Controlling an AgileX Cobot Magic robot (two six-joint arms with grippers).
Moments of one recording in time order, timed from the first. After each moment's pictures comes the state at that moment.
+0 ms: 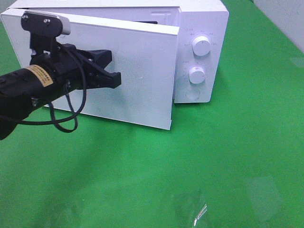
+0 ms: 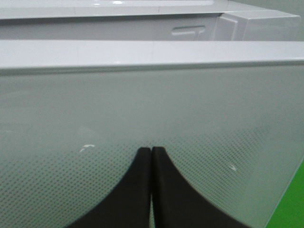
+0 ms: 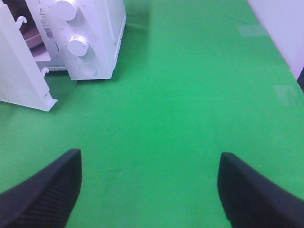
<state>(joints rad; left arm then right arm) -0.59 1.75 -0.69 0.00 -0.82 -0.08 0.03 0.00 -0.49 0.00 0.96 0.14</state>
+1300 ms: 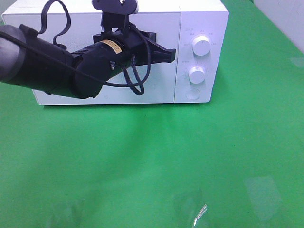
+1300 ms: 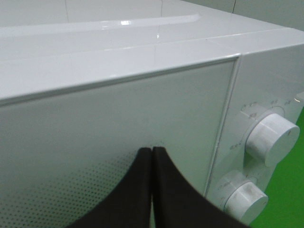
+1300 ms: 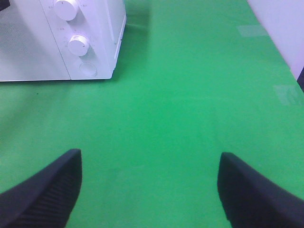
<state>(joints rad) -0.71 2.01 -1.15 -0.32 -0.63 0.18 0.03 0.00 -0.49 0.00 0.96 0.14</state>
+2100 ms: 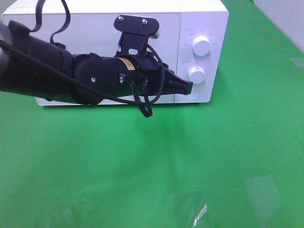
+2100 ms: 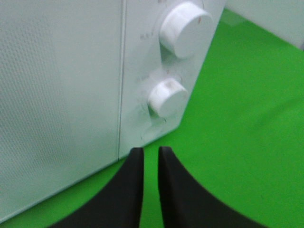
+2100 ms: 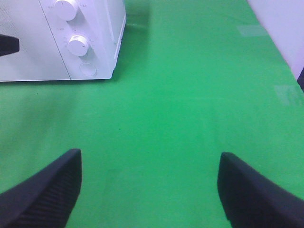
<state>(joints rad) -0.83 1.91 -1.09 -0.40 -0.25 0.21 0.03 0.00 -0.49 0.00 0.96 0.14</state>
